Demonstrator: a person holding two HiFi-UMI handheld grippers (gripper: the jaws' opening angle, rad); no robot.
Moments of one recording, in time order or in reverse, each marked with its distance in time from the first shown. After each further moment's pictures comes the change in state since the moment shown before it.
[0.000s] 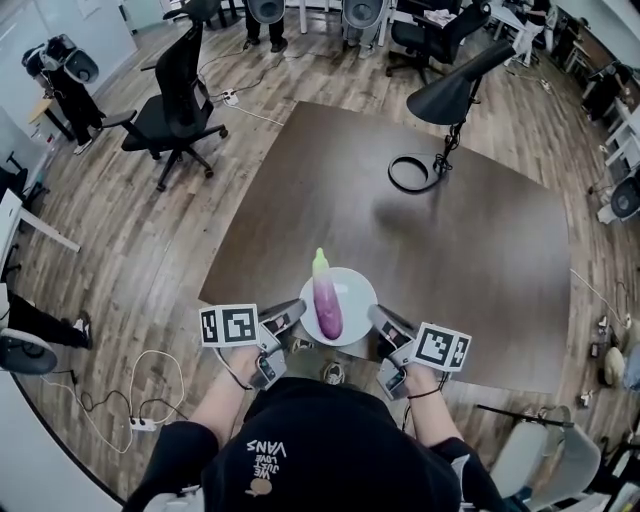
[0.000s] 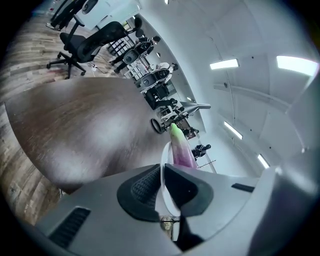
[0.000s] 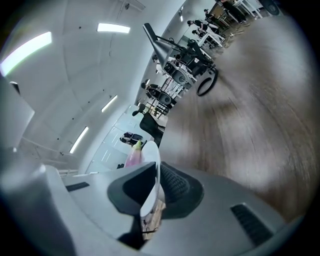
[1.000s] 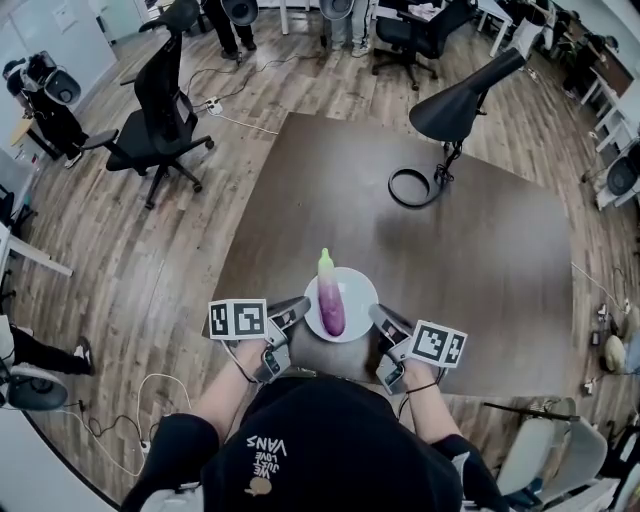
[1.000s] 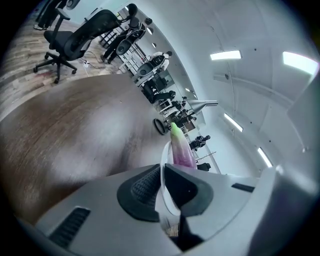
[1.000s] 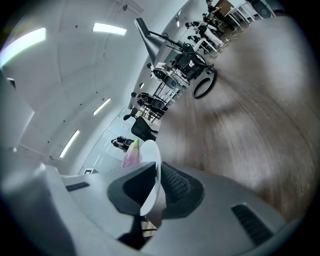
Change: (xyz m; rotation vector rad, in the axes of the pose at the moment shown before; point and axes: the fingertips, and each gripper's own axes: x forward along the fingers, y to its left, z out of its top) left arm 0.045 0.041 0.082 0.043 0.107 -0.003; right arm 0.074 -0.026 0.047 0.023 -0.053 -0.079
